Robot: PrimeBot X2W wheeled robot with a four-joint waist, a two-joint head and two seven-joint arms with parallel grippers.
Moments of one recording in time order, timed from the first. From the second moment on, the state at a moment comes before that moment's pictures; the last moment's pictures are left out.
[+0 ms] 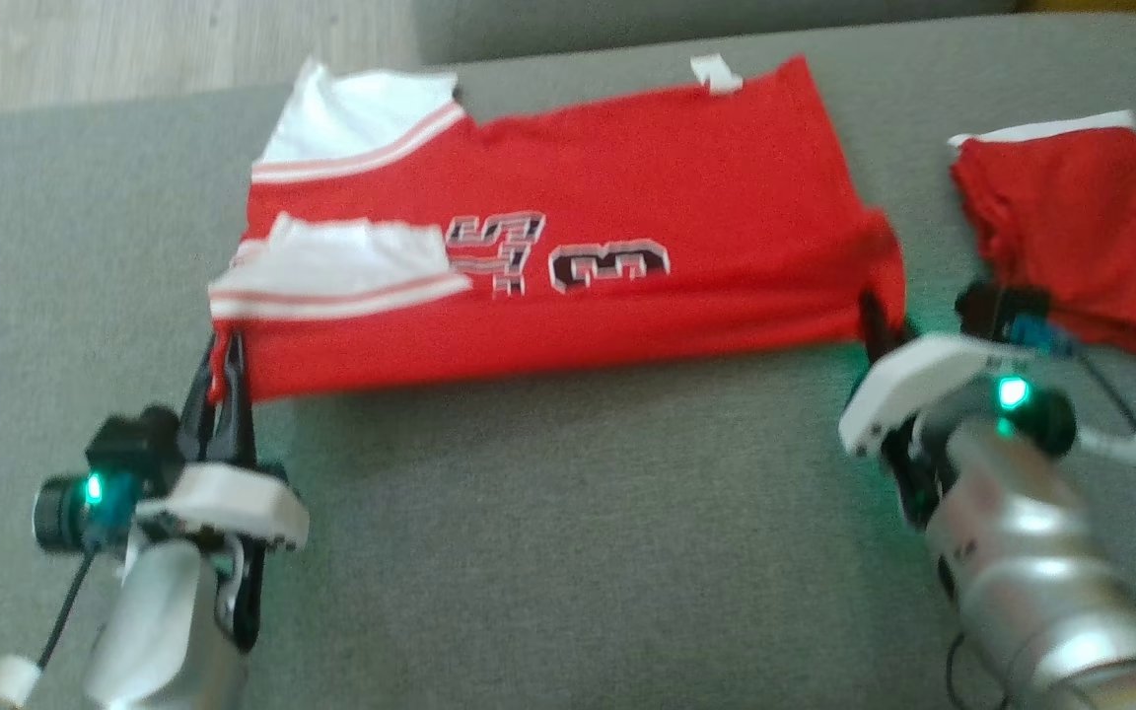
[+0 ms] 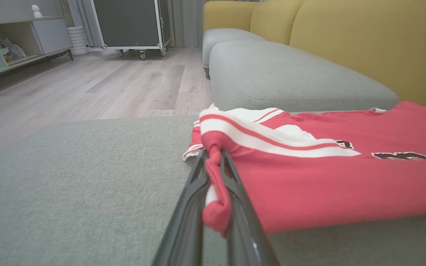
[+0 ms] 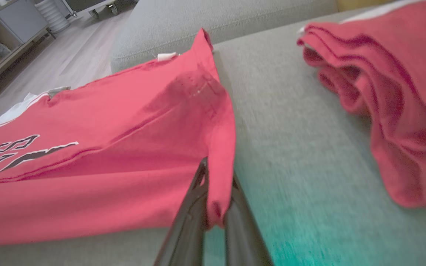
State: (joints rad) left arm -0.39 0.13 -0.07 0.64 -0.19 -0.06 -0.25; right arm -0.76 -0.06 0.13 1.28 0.30 0.13 -0.22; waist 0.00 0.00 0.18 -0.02
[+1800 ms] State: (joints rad) left arm -0.15 0.12 0.01 0.19 -0.23 -0.06 -0.25; right arm -0.27 -0.05 0.07 0.45 0.35 0.13 -0.25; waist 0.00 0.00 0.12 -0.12
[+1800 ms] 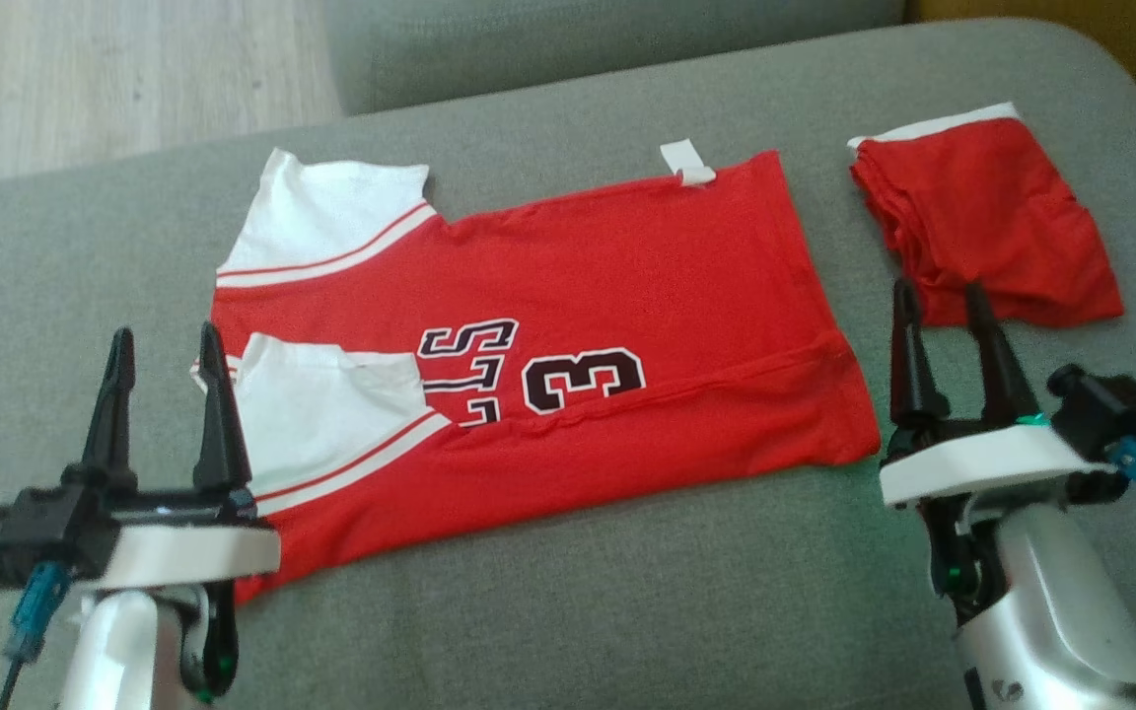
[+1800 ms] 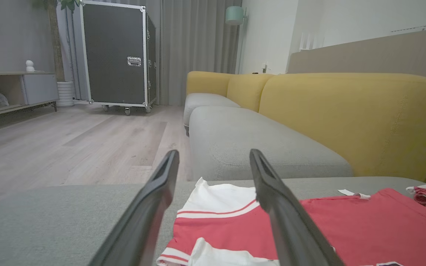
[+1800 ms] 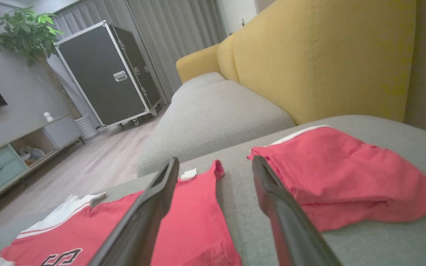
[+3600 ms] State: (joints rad) left arm -1.16 0.60 -0.70 0.93 -0.77 -0.13 0.33; right arm -0.44 -0.05 0.05 0.14 0.38 0.13 -0.26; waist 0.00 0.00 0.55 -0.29
